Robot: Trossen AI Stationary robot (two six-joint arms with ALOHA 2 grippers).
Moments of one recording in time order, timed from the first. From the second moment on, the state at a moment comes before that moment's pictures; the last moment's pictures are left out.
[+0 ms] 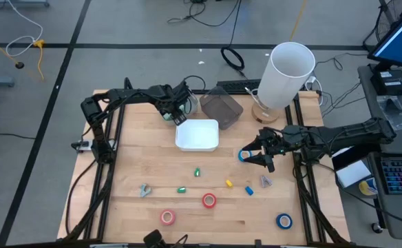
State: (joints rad) left arm 0.57 1.85 1.25 -0.68 -0.19 -0.01; right arm 0.12 0.77 0.58 -0.11 -0.05 0.56
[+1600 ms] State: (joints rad) left arm -0.46 1.73 1.39 -0.89 -0.23 -0.34; right arm 0.12 0.77 0.58 -0.10 -0.05 0.58
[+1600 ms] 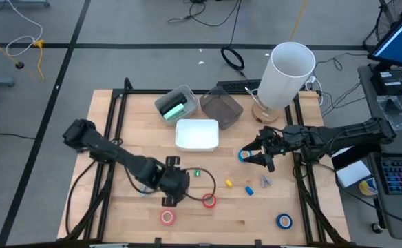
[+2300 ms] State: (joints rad) left arm -0.46 1.94 1.39 -0.82 -0.14 -0.47; right arm 0.12 0.77 0.58 -0.10 -0.05 0.58
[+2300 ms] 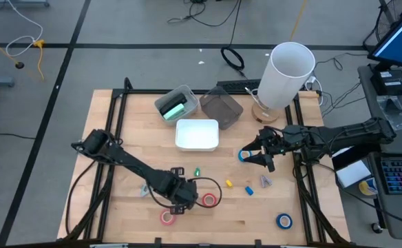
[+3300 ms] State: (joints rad) left arm -0.44 1.94 1.24 -0.63 -0.13 -0.58; right arm 0.12 0.77 0.58 -0.10 -0.05 0.58
